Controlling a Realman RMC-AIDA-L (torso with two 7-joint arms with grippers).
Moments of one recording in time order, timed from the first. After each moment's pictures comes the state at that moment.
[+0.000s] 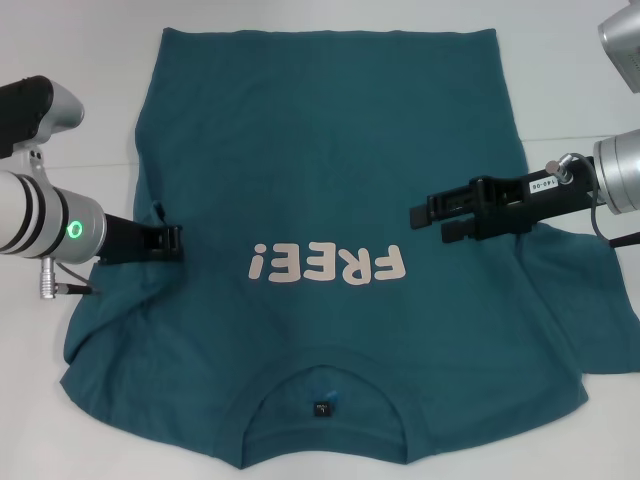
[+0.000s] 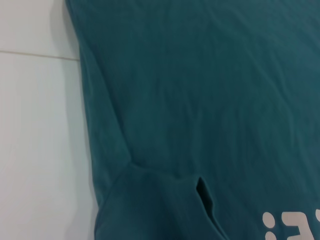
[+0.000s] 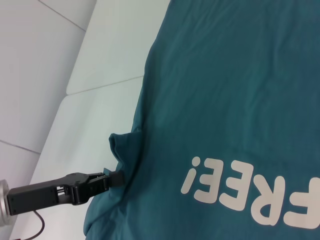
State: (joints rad) left arm -0.84 -2.11 0.90 0.74 2.66 0.99 -2.76; right arm 0.85 1.87 -0.75 -0.50 -2.23 -1.40 2.49
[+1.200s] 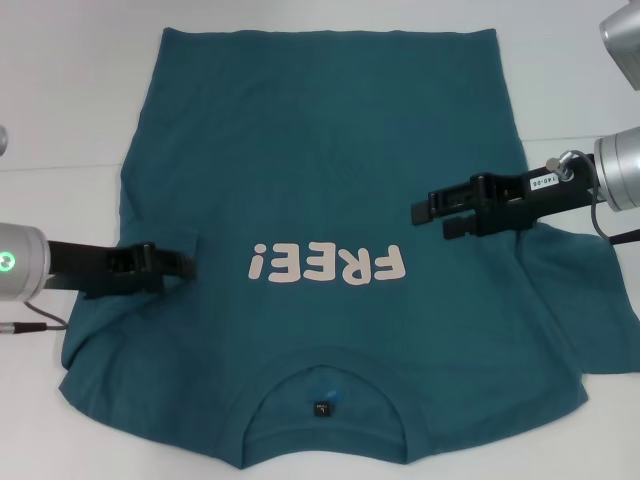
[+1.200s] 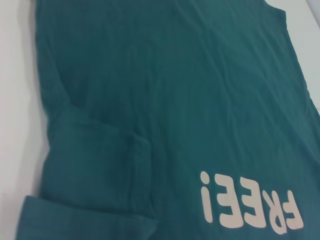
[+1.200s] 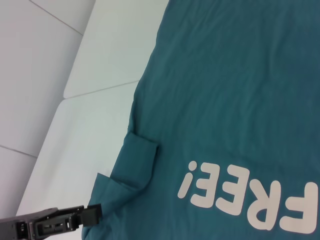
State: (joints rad) left arm -0.66 -2.07 0.87 0.87 2.35 1.24 -2.67; right arm 0.86 1.87 -0.75 -0.50 -2.23 -1.39 2.49
